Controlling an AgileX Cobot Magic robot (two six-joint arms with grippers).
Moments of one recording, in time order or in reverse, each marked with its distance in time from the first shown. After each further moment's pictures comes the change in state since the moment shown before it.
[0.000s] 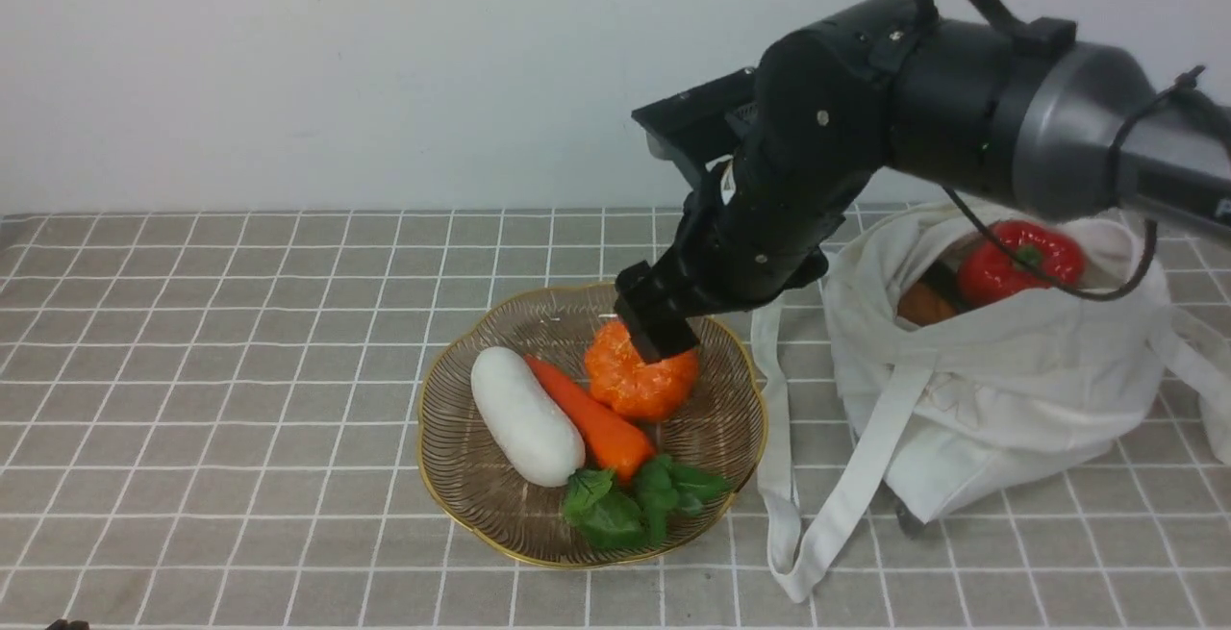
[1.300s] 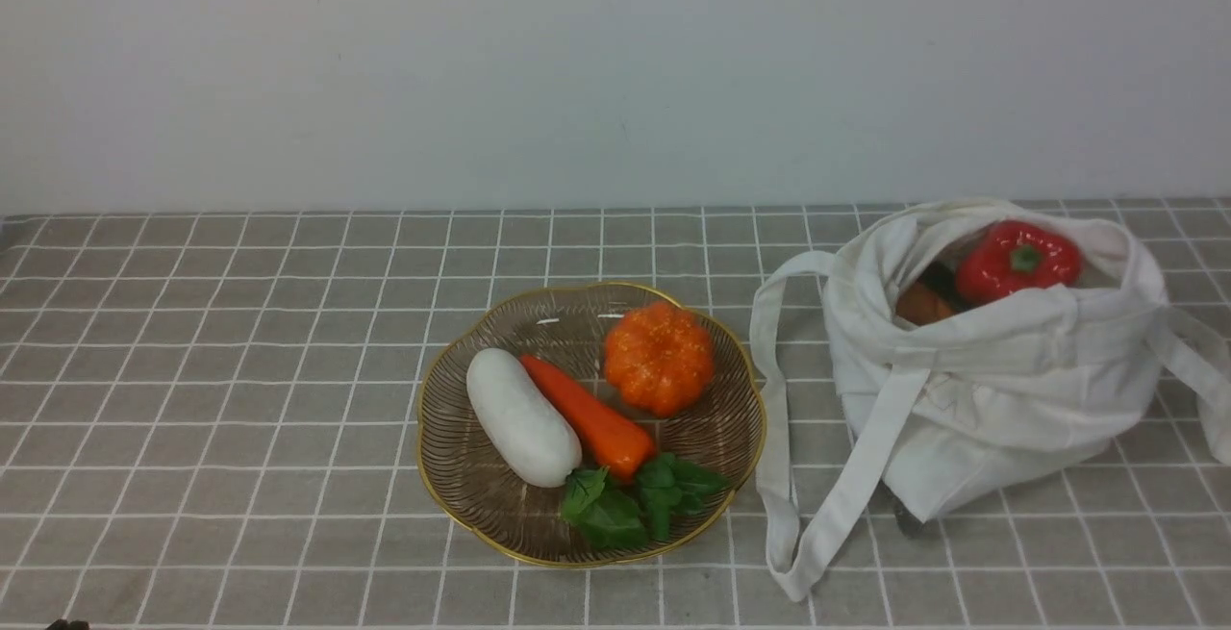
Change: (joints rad) right arm 0.000 -1.555 0.843 -0.002 -0.361 0.169; left arm 0.000 0.000 0.000 0.000 0.000 0.000
